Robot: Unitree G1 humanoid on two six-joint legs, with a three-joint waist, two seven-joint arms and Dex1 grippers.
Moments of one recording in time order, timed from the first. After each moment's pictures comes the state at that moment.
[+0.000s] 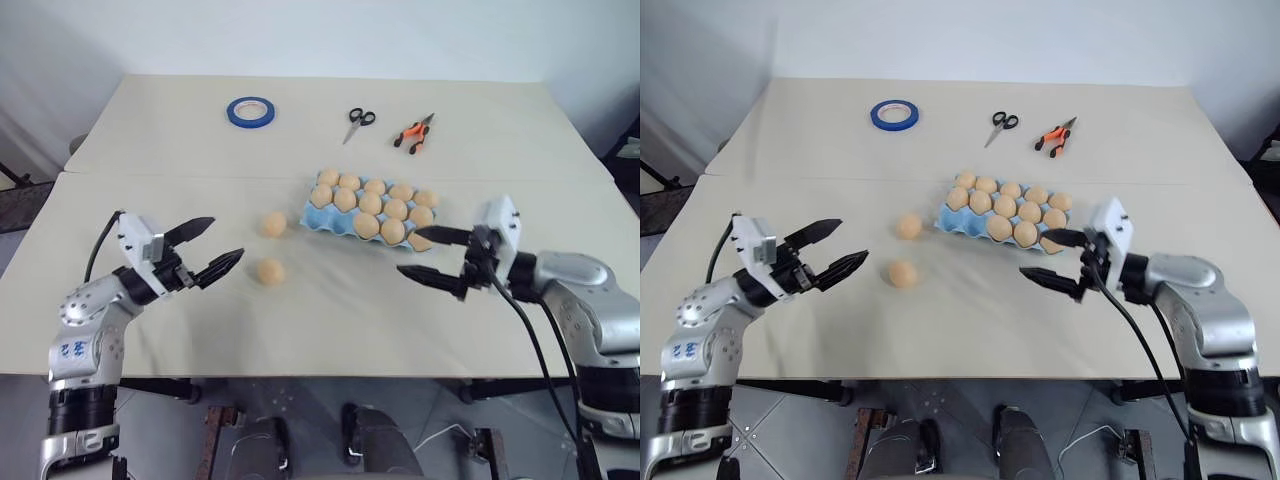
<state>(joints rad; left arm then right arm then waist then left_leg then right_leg) -0.24 0.55 0.31 0.00 -0.49 0.20 -0.85 -0.32 -0.69 -0.17 -0.18 0.51 0.55 1.08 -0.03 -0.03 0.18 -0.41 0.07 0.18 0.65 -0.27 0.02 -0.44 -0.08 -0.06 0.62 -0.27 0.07</state>
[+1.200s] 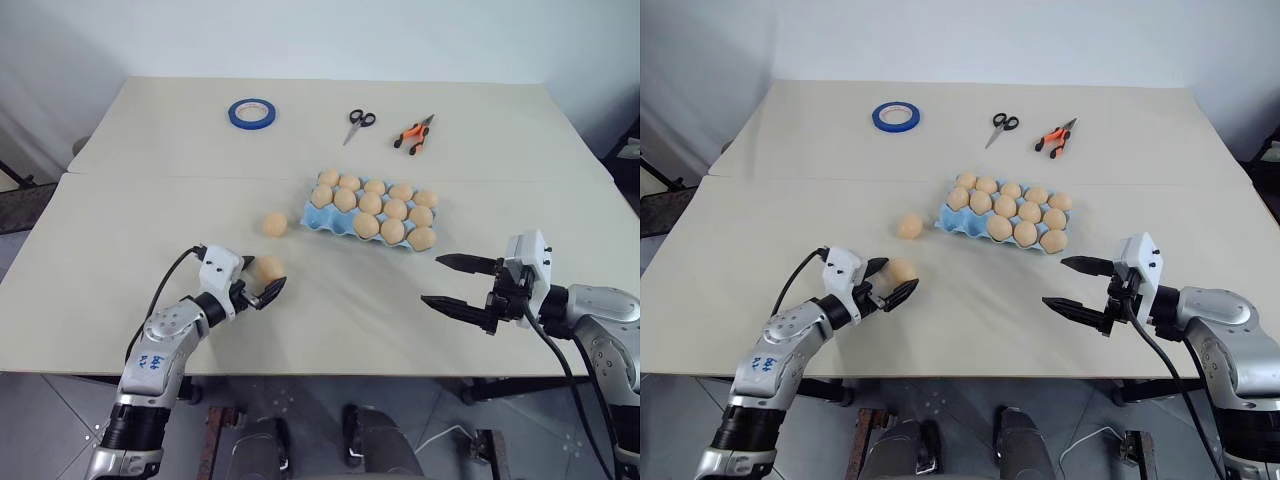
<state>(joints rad) -0.23 0.40 0.01 -0.07 -0.27 0.37 -0.47 -0.16 -0.76 -0.22 -0.21 0.56 0.46 1.10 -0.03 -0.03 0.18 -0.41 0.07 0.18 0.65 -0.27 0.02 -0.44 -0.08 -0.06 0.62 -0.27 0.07</state>
